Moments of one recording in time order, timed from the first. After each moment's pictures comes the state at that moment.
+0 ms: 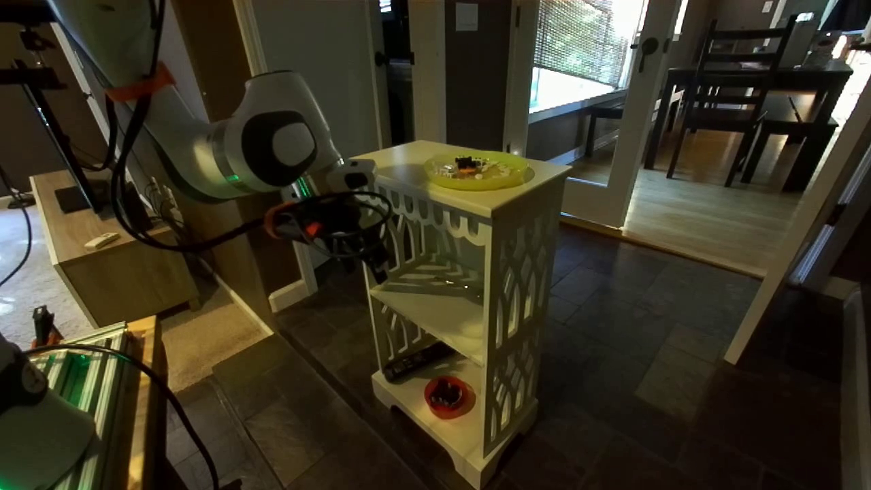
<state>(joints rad) 0.09 0.14 -0.03 -2.60 -0.67 2.94 0.39</state>
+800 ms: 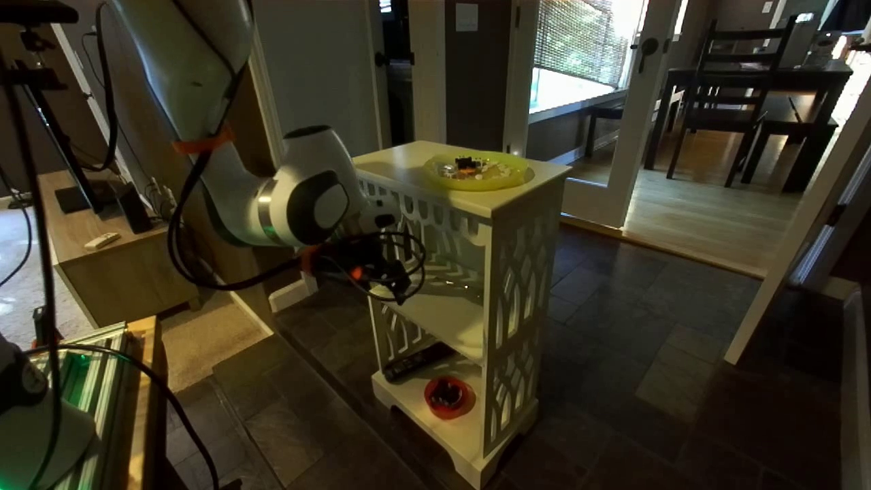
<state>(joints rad) 0.03 0.42 -0.03 -2.47 -0.67 3.18 0.23</state>
